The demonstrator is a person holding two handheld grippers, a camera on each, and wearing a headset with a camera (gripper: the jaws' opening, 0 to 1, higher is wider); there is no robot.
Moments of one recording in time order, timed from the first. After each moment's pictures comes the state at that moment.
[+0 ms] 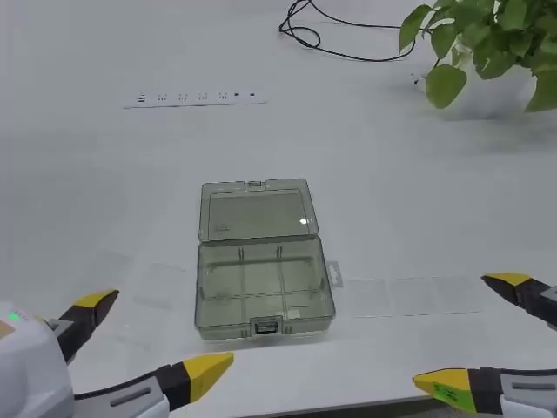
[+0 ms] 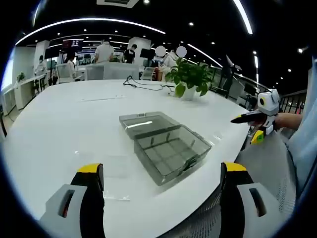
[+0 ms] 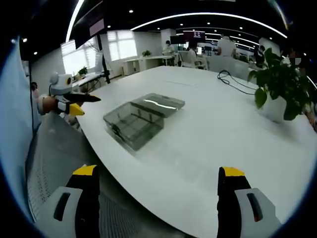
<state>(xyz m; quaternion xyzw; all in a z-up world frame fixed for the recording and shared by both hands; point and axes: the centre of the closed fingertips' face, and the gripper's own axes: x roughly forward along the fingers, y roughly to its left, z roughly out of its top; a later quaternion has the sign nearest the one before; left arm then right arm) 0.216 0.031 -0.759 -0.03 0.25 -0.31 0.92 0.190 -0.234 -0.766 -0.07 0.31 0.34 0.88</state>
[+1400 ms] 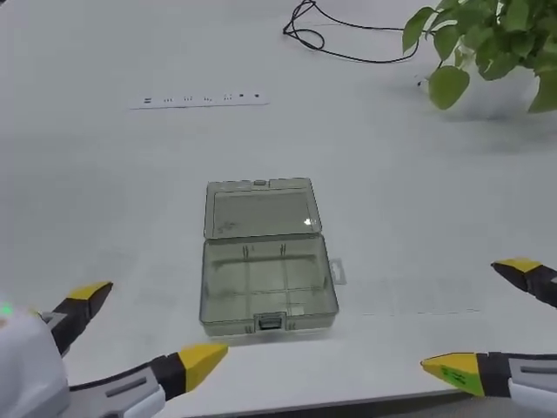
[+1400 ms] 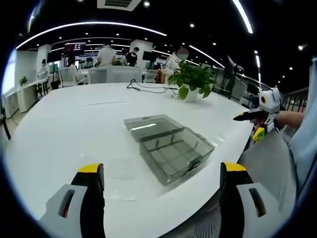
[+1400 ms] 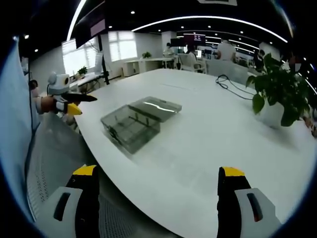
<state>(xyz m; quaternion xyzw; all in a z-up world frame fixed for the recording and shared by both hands) 0.219 0.042 -0.751 -0.02 0.23 -0.29 0.93 0.199 -0.239 -0.756 -0.08 0.30 0.34 0.89</state>
